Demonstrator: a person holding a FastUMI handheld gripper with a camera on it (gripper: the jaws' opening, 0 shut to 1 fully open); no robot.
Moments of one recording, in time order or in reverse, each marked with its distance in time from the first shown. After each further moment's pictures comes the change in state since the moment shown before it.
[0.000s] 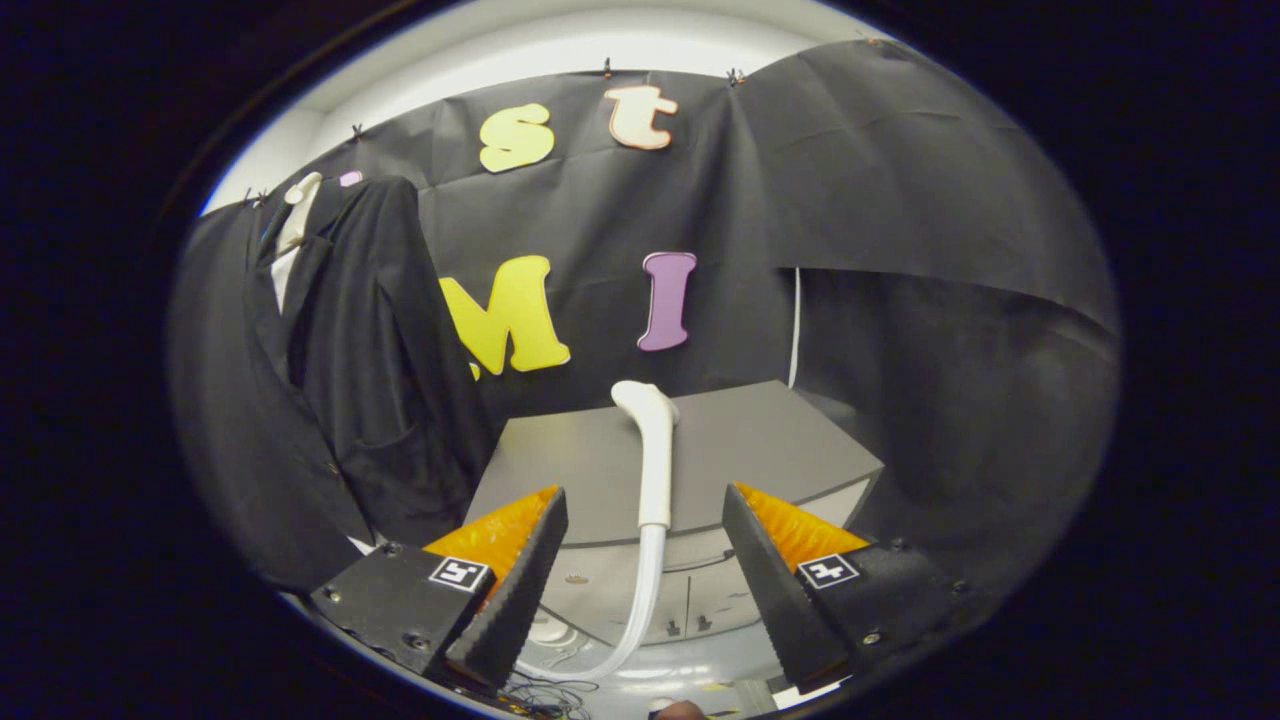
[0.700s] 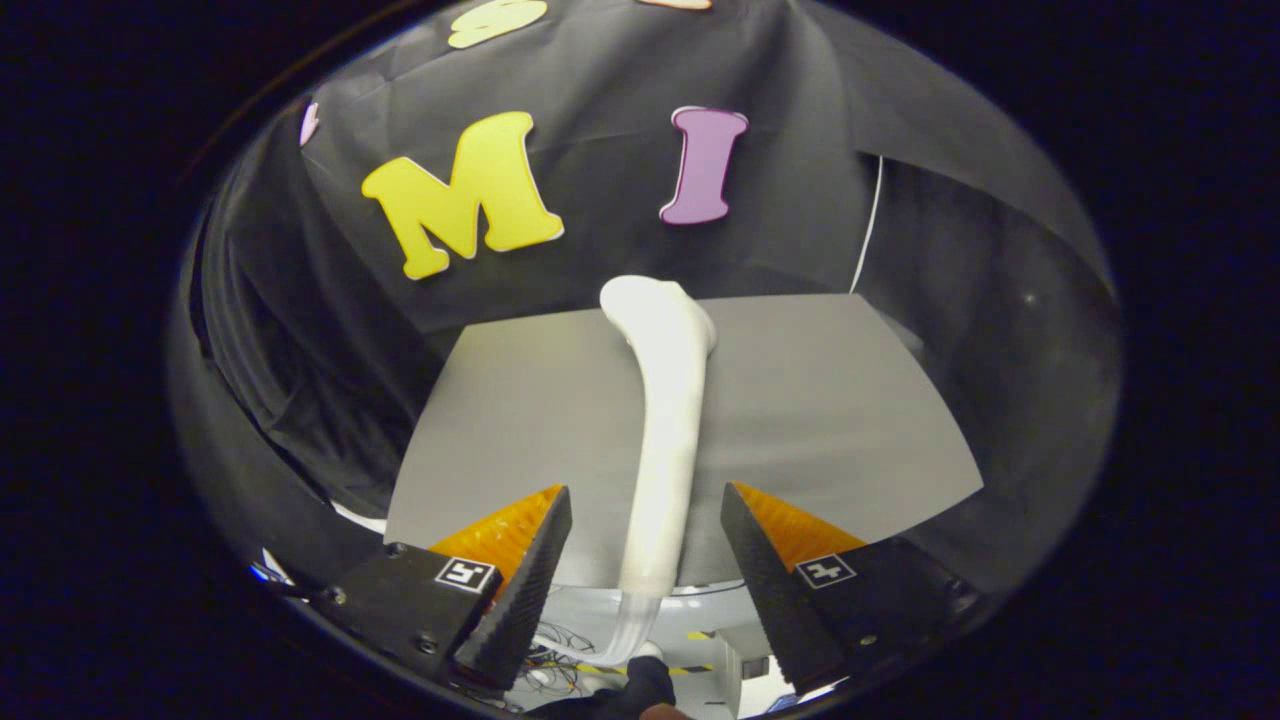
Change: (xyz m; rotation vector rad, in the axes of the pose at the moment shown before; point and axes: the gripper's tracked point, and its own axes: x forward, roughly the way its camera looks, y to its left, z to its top) arm 0.169 -0.003 -0.026 -0.058 0.450 0.052
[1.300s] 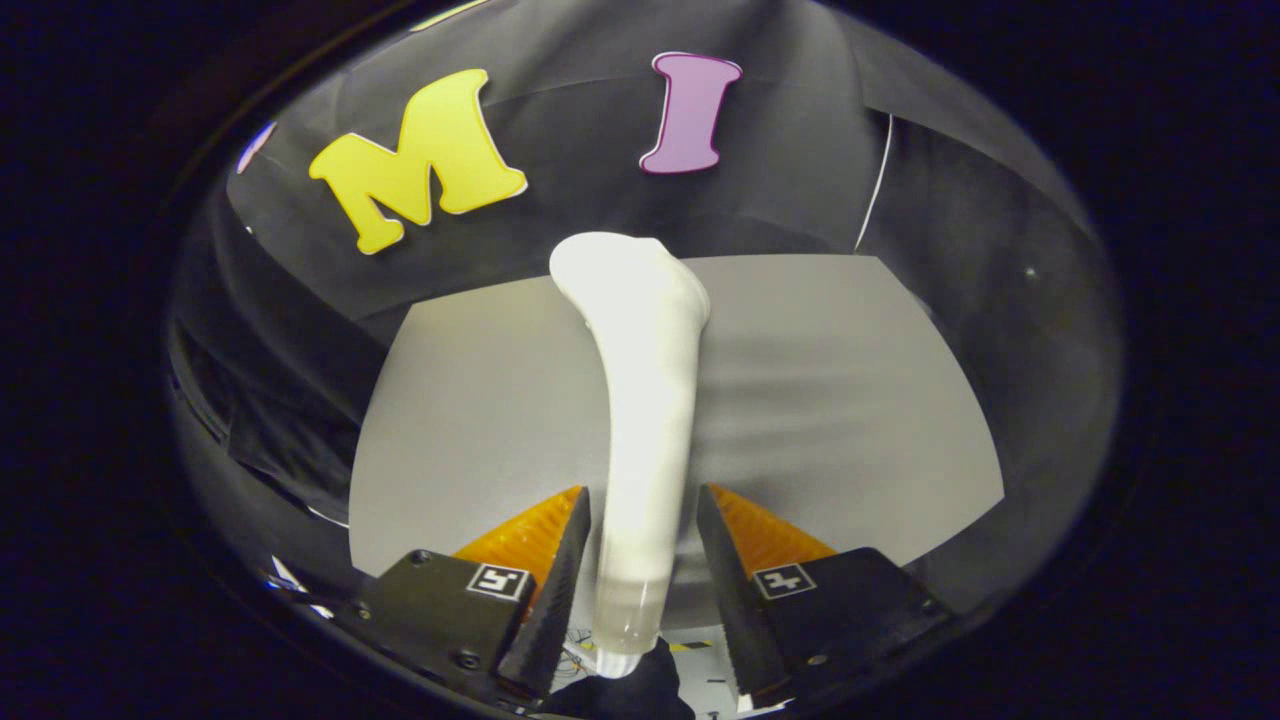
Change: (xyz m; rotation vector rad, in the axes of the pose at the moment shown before) arm 0.047 -0.017 0.008 0.038 0.114 -0.059
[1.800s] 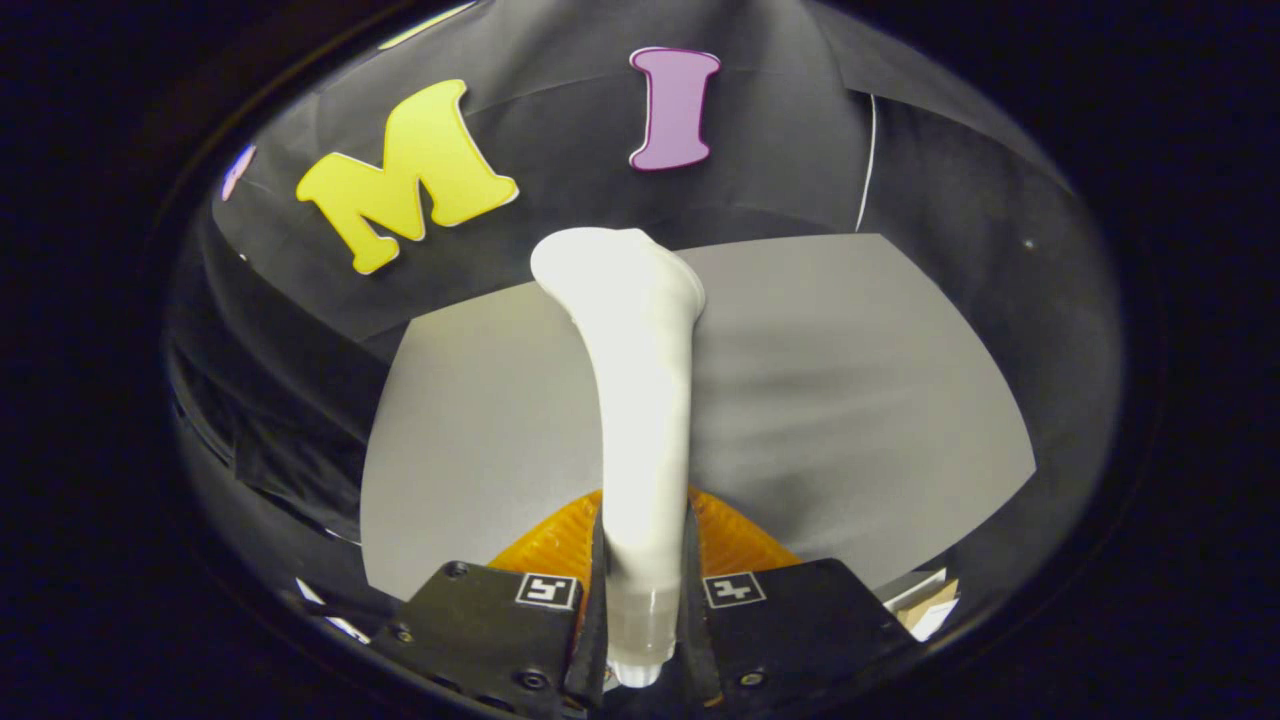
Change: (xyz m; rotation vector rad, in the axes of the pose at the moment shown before) arm 0.006 0.014 -0.011 0.077 0.001 0.067
